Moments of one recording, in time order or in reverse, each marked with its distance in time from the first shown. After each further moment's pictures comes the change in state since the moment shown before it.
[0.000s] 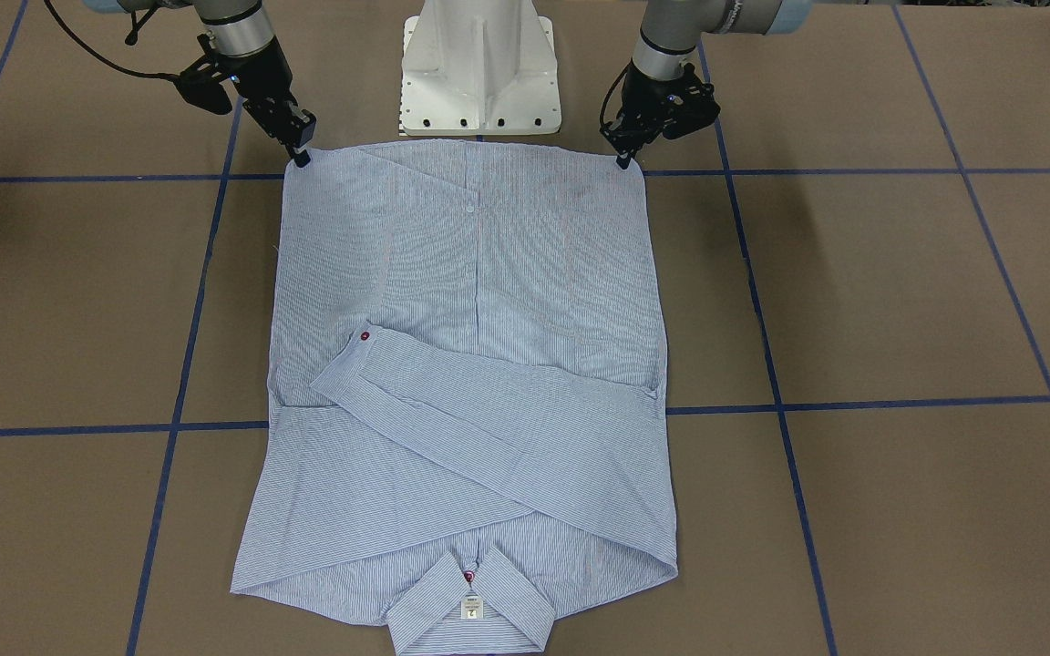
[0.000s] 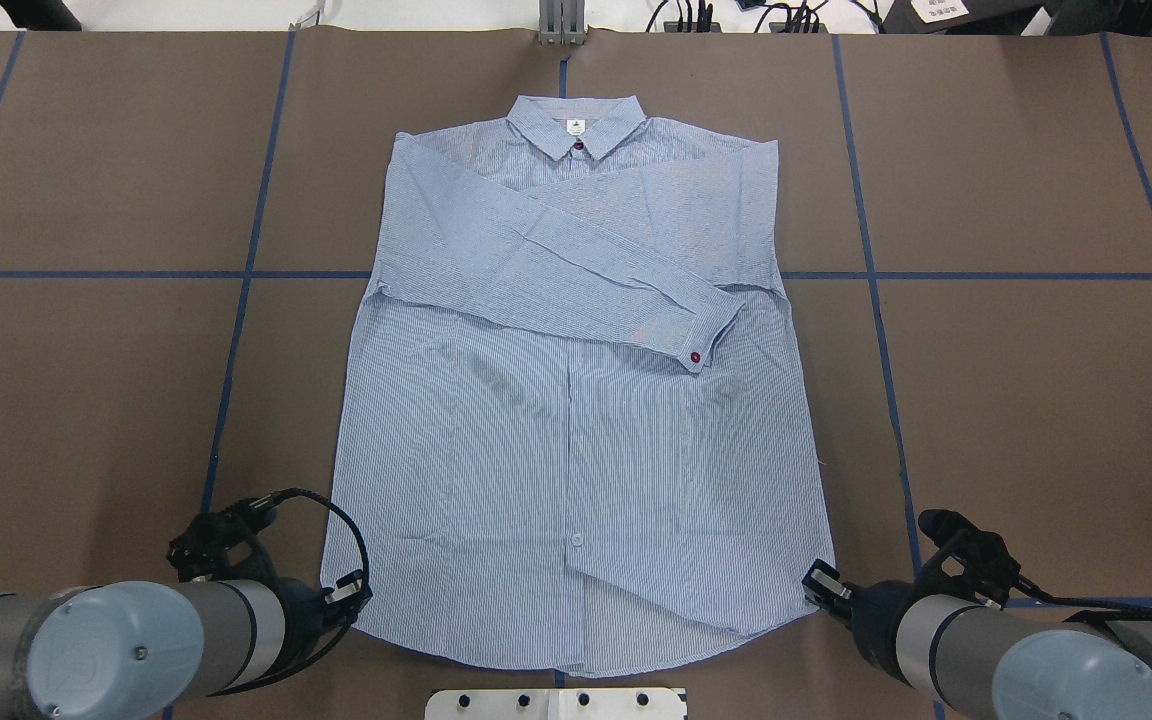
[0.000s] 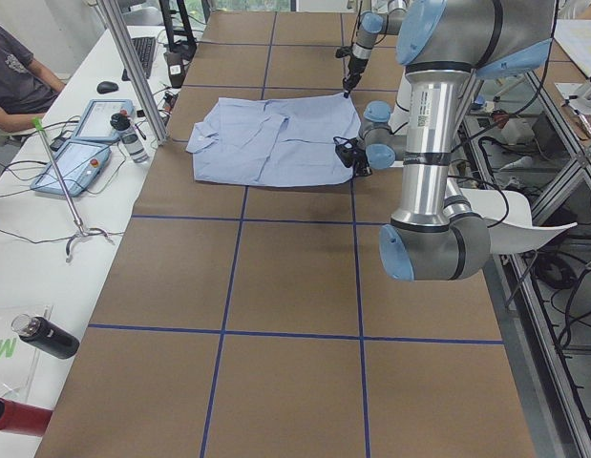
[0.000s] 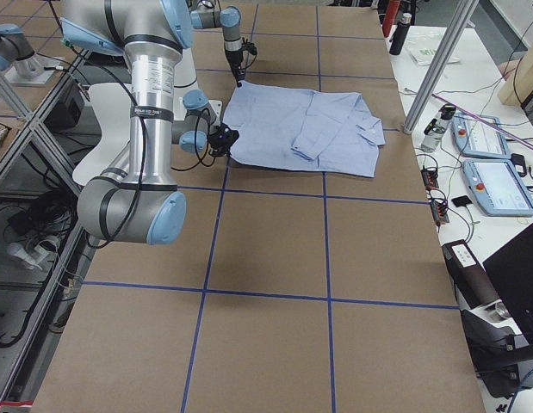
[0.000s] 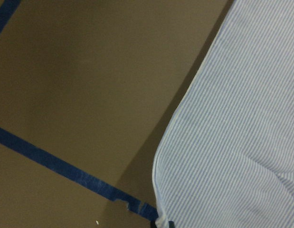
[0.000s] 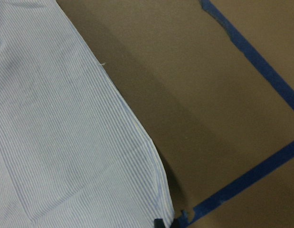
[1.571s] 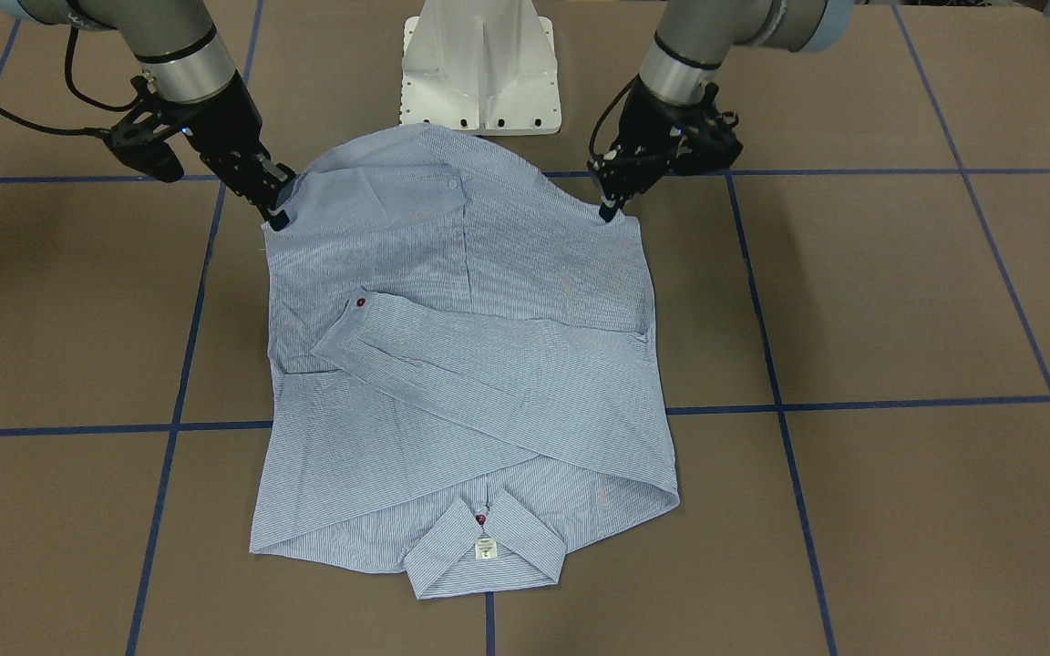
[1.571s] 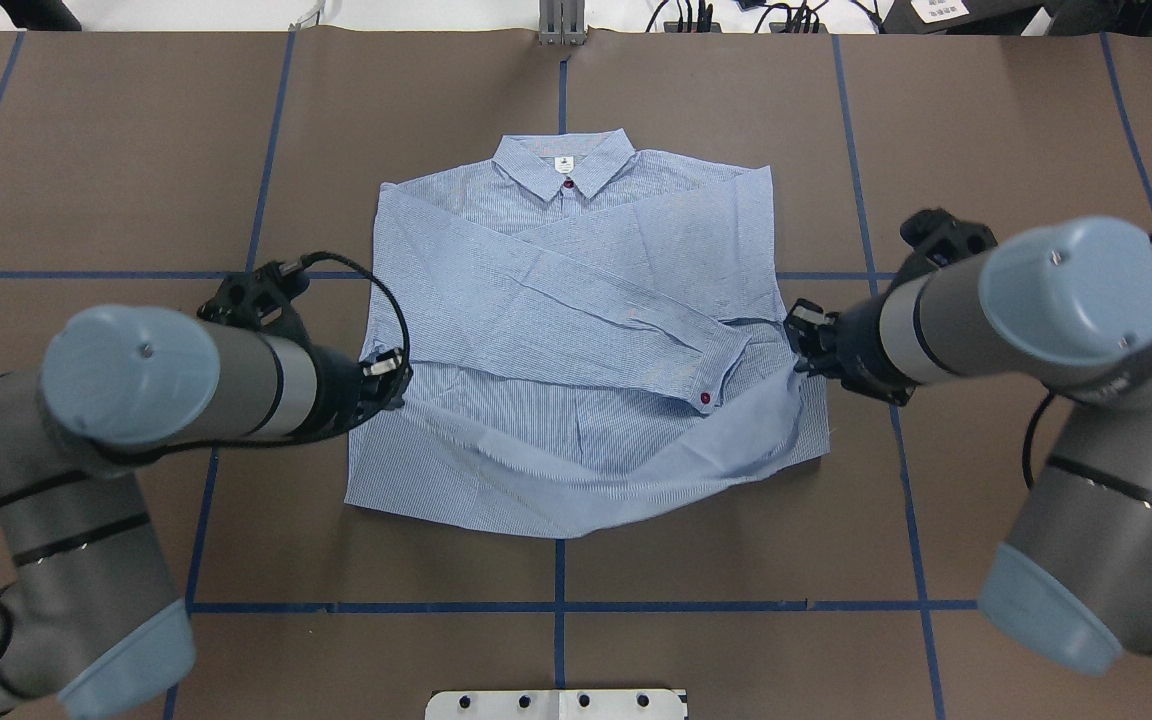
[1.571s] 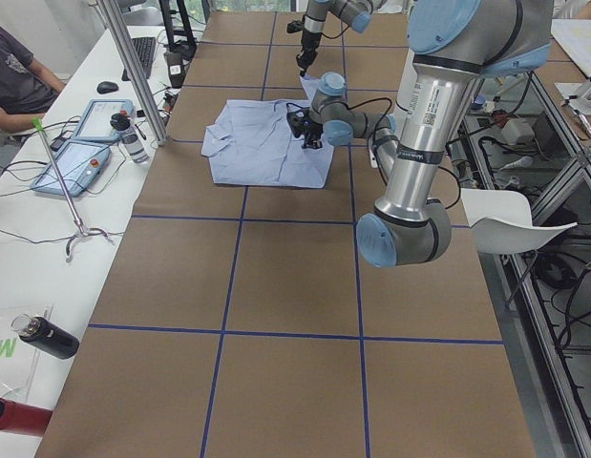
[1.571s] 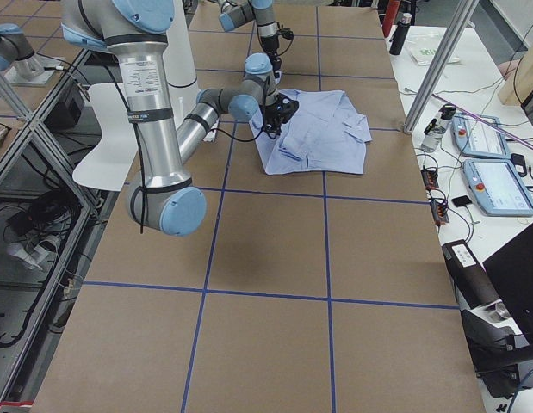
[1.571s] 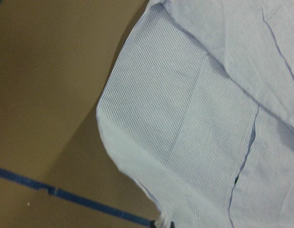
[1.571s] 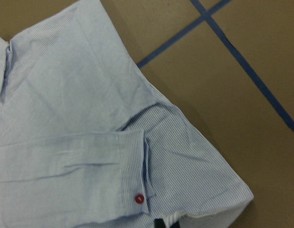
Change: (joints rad) left arm -0.413 -0.282 0.197 0.001 -0.168 0.305; right arm 0.608 0.450 -0.121 -0.406 0.476 -0.462
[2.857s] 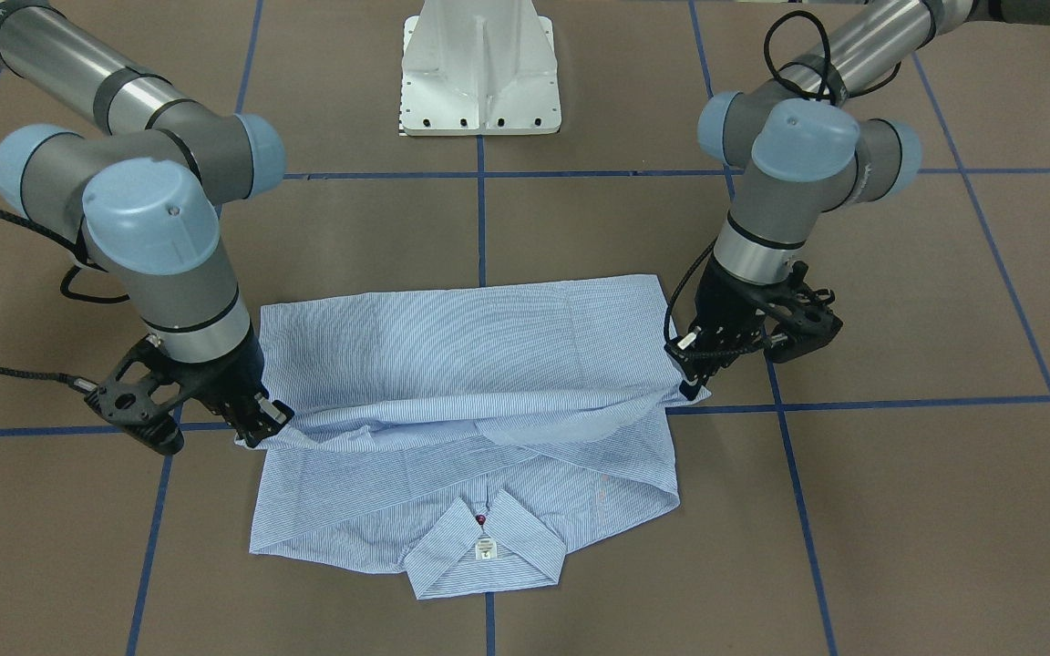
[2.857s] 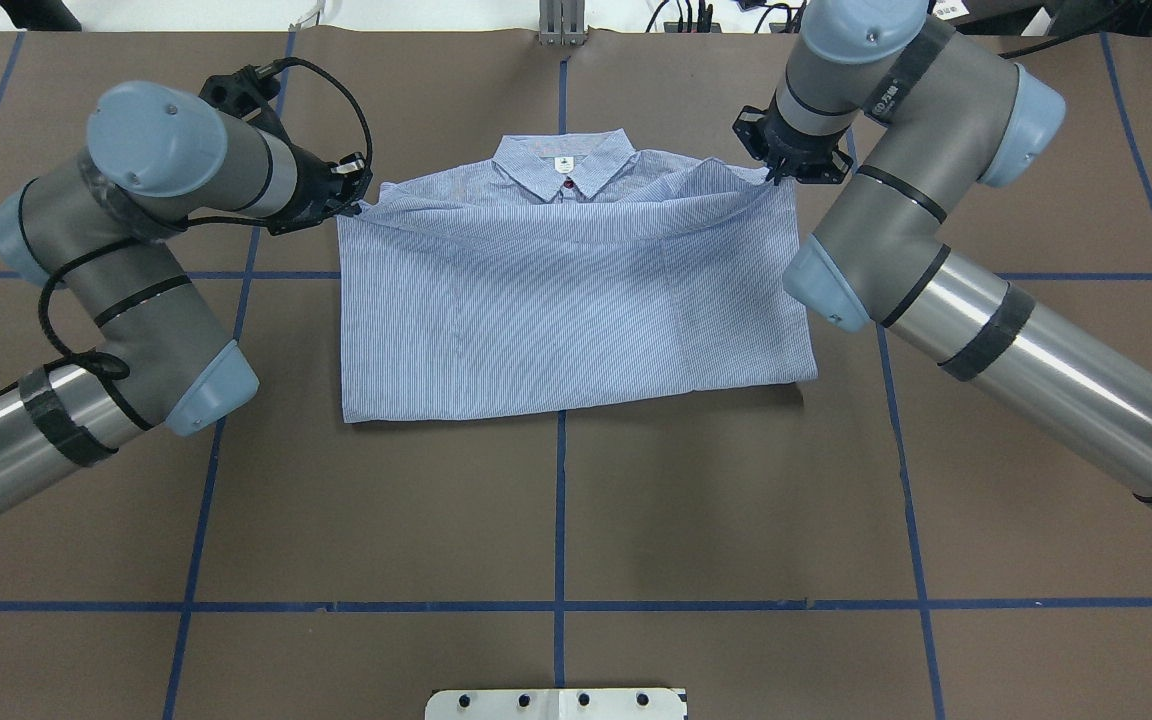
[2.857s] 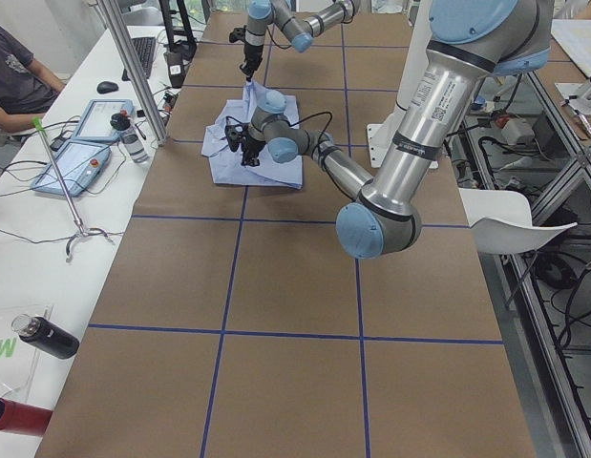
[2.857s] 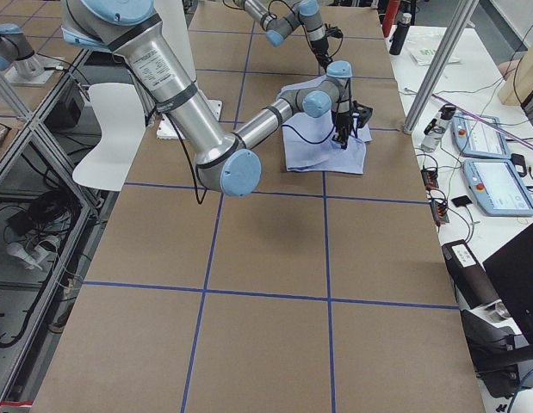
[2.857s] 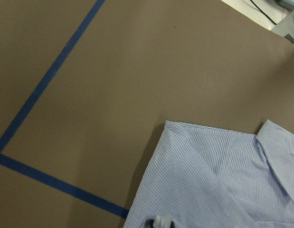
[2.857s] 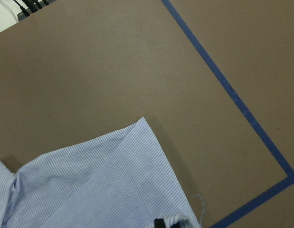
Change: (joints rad) left arm -0.260 -0.177 0.459 -0.243 -0.053 0.154; right arm 0.205 0.409 -0.683 0.059 0.032 -0.251
